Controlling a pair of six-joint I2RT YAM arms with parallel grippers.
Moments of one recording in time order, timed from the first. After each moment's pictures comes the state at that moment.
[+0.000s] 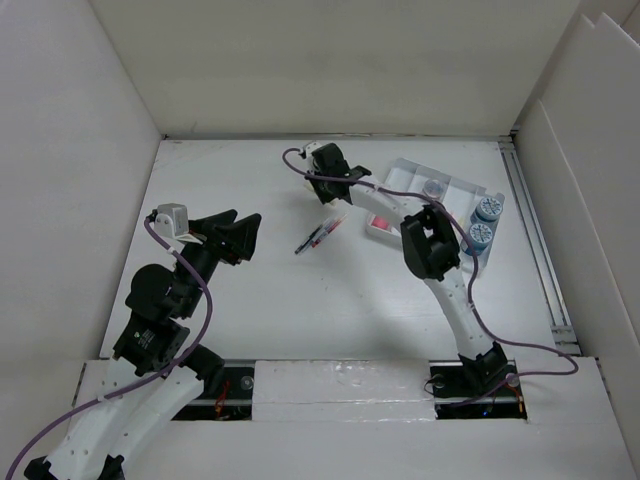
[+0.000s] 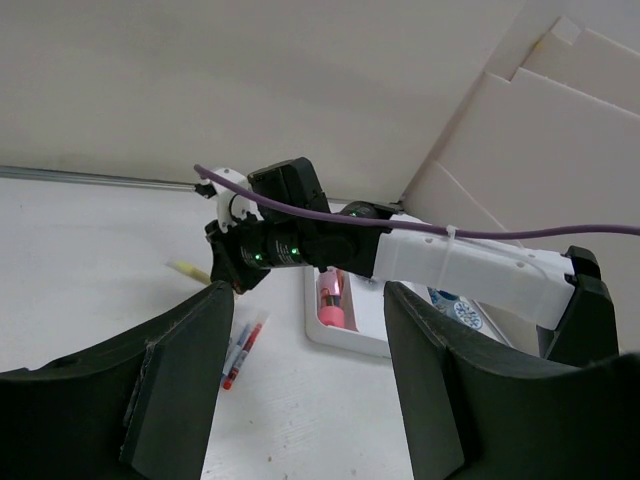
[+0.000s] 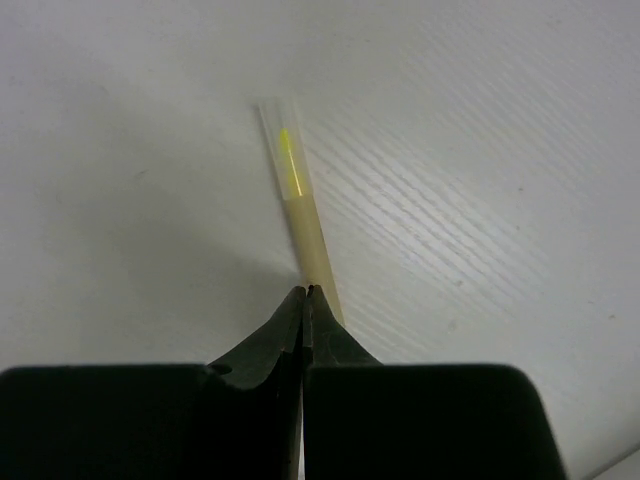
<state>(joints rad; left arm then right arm) -0.55 0.45 0.73 -0.08 -0.14 -0.42 0.62 2.49 2.16 -0.44 0.10 -0.09</state>
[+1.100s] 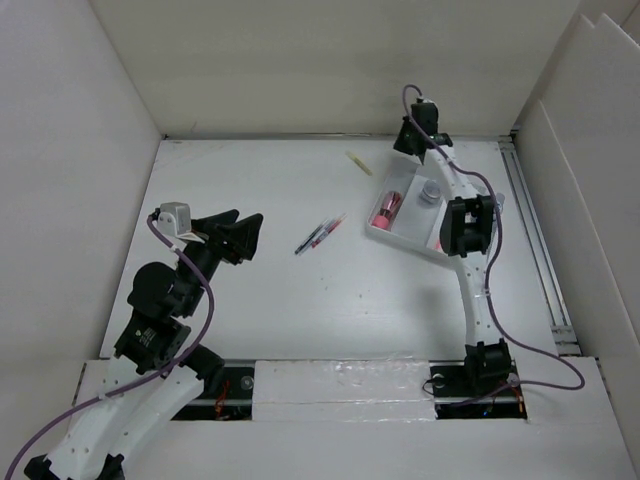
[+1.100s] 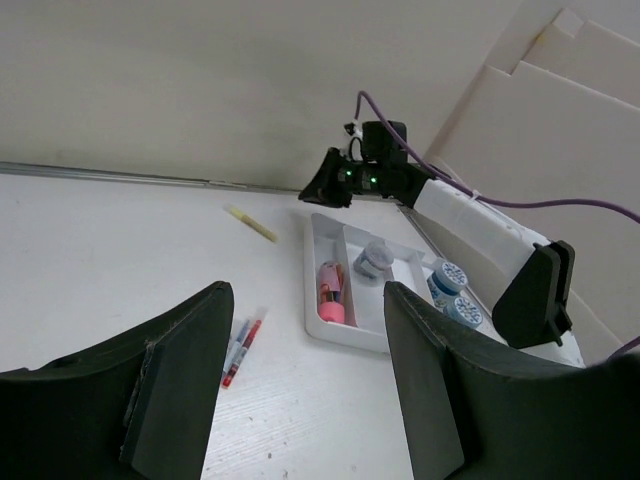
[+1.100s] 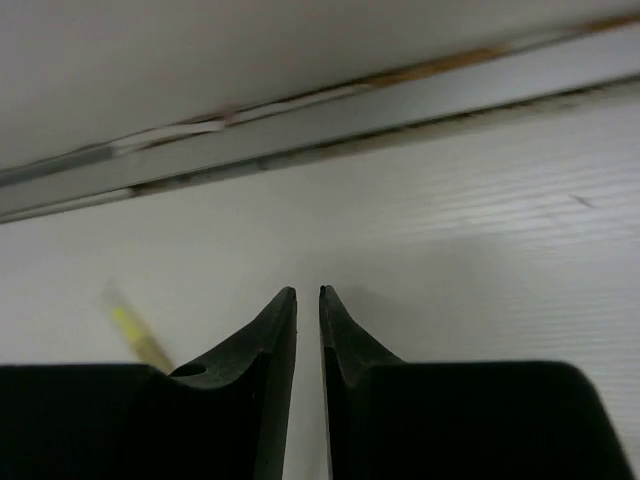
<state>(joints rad) -0.55 0.46 0.73 -0.08 -0.13 -0.42 0.20 2.73 2.65 -0.47 0.01 0.40</state>
